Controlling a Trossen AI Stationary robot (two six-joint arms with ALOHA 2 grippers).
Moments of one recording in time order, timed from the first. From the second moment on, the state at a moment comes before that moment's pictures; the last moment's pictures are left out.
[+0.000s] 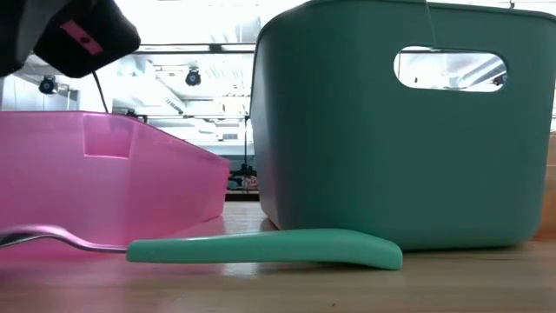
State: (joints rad) left arm -0.68 1.74 1.17 -0.45 -0.05 -0.58; right arm 0.47 1.81 1.82 -1.02 0.34 0.85
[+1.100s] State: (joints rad) left arm -0.57 1.74 1.11 -0.43 -0.12 -0.64; right arm 0.50 1.81 1.82 -1.06 0.34 0.86
